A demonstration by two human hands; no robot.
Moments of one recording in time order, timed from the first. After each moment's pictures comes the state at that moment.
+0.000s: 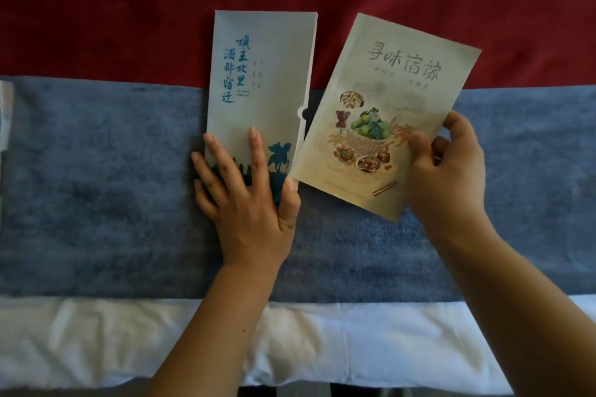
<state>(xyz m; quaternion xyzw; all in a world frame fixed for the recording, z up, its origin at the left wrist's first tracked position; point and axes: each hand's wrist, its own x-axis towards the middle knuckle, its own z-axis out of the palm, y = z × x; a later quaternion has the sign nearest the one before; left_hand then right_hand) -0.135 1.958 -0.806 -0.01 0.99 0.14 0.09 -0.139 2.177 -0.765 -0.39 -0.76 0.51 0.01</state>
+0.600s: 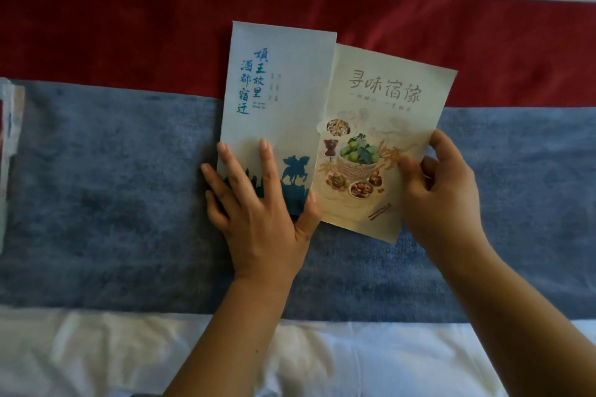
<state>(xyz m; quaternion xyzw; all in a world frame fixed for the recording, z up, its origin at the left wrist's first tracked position) -0.137 1.959 -0.800 -0.02 0.99 0.11 0.12 -0.139 2.161 -0.764 -0.32 -0.80 0.50 -0.05</state>
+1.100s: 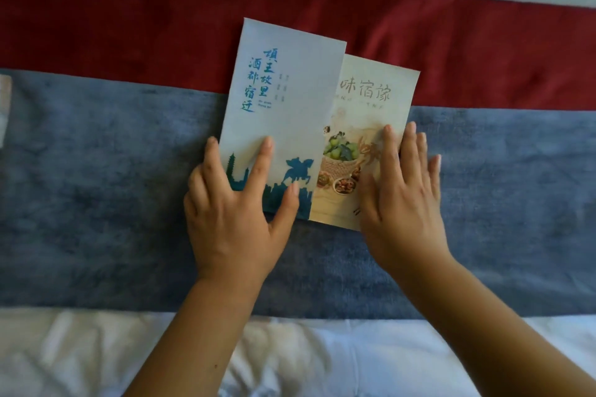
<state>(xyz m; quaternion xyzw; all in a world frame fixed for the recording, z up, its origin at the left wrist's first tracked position) -0.152 1.928 -0.780 0.02 0.99 0.09 0.10 -0.130 2.128 -0.767 -0.16 -0.95 0.21 -0.16</state>
